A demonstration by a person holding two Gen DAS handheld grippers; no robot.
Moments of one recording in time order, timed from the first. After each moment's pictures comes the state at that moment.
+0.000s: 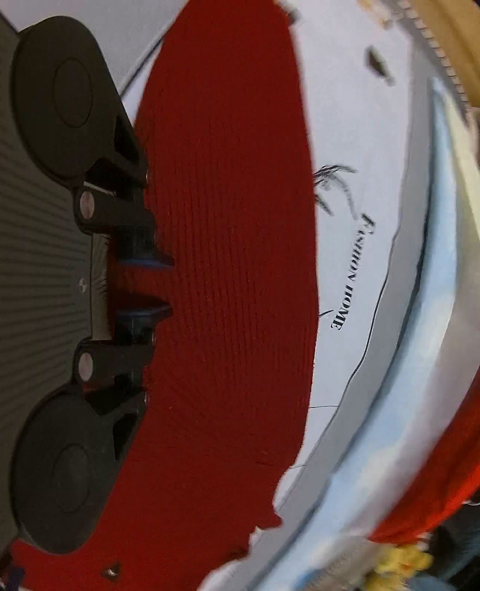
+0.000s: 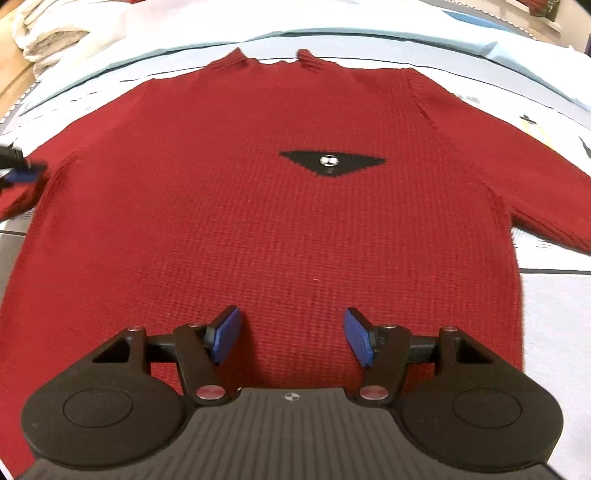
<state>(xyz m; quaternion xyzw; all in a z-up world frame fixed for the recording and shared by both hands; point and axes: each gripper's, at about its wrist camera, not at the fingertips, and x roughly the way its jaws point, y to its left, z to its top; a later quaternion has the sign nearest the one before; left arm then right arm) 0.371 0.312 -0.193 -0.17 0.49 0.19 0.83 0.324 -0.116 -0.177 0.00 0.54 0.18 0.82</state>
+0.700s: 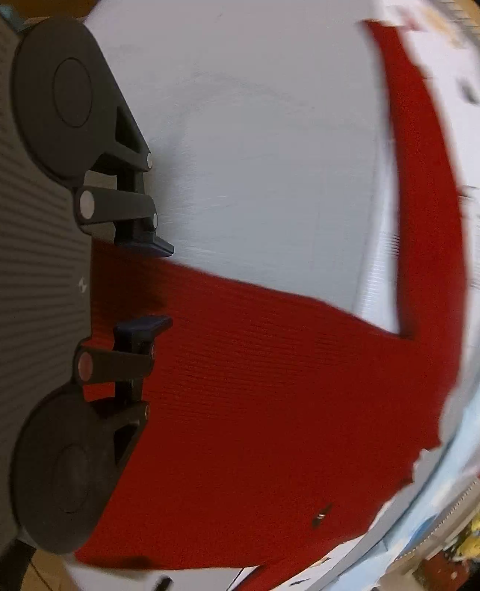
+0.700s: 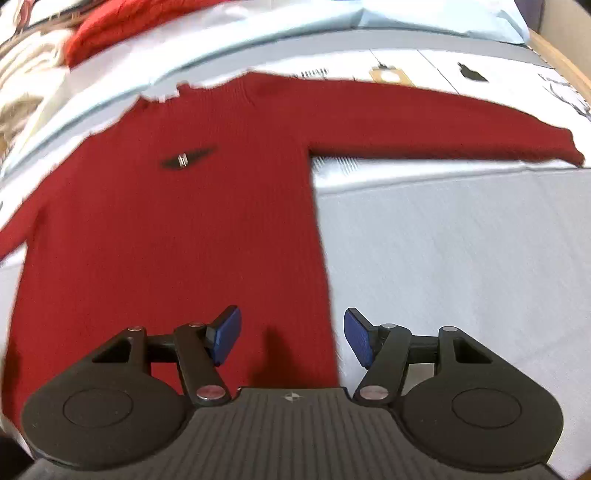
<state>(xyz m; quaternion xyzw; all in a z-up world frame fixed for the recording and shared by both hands) 0.166 0.235 -0.170 -0.18 0.61 0.10 0.76 0.259 -0.287 -0.157 0.09 0.55 0.13 0.82</state>
